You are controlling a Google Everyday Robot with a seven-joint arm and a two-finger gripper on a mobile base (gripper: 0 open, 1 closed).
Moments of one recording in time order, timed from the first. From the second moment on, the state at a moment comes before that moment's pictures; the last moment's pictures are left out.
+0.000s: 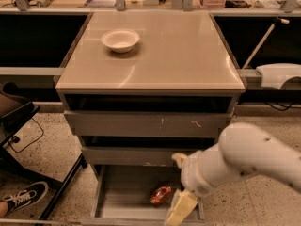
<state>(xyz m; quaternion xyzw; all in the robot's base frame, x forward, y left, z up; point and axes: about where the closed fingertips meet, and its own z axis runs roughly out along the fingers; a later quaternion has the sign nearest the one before) 0.366 -0.060 0.669 -0.60 0.75 0.21 0.21</state>
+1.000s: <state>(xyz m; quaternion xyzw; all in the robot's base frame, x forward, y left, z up) 0.374 -0.048 0.538 -0.52 0.80 0.24 0.17</state>
